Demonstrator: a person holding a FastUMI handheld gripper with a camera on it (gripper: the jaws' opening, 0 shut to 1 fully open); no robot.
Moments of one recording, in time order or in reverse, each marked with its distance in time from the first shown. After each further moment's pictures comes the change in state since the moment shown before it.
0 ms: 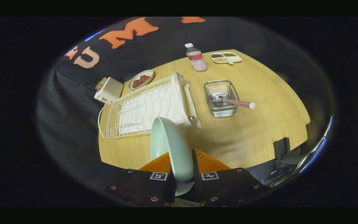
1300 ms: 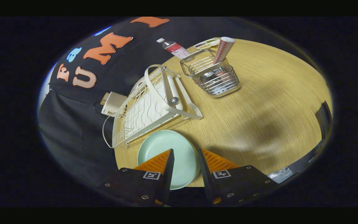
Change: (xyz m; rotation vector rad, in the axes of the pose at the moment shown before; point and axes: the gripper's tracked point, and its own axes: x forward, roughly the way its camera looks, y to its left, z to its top) arm 0.081 -0.015 -0.017 0.201 -0.165 0.188
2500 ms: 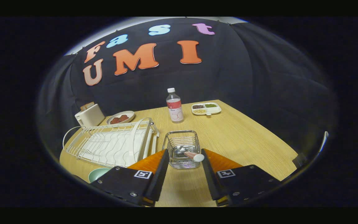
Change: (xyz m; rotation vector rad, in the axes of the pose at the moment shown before) arm -0.033 -0.026 0.153 -0.454 -0.564 -0.285
